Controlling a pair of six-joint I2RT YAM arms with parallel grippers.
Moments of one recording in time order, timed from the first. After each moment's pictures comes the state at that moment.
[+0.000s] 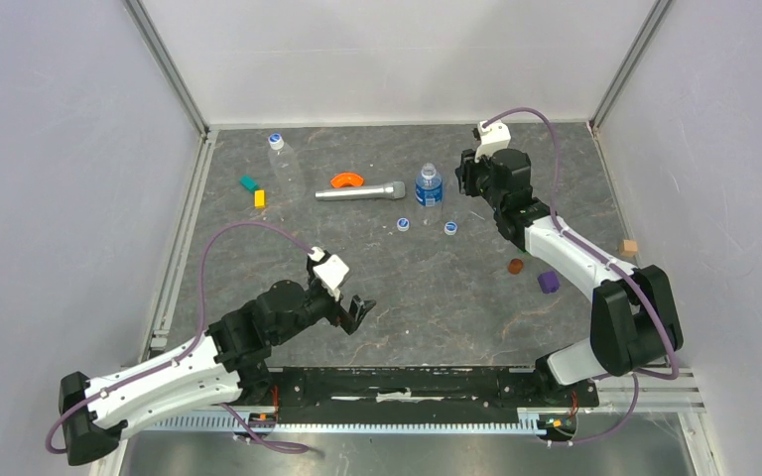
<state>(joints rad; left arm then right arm) -1.04 0.59 0.43 -0.12 -0.21 -0.06 0.37 1.47 0.97 0.21 0.08 0.06</state>
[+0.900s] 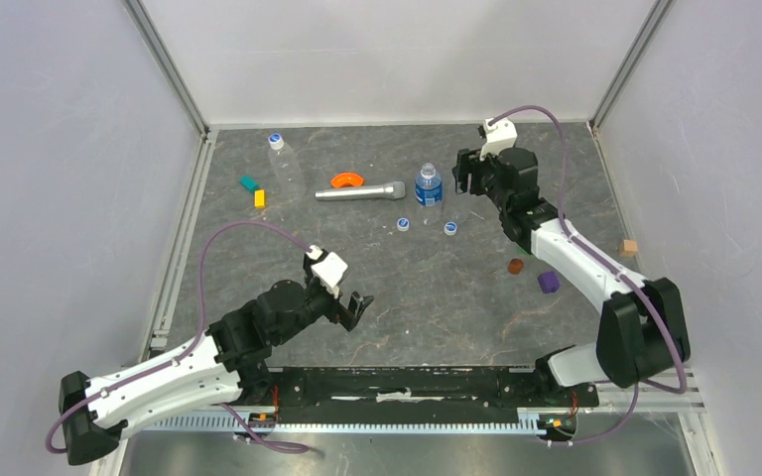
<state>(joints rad) -1.04 0.59 0.43 -0.13 -0.25 -0.06 0.36 1.43 0.98 0.17 0.09 0.05</state>
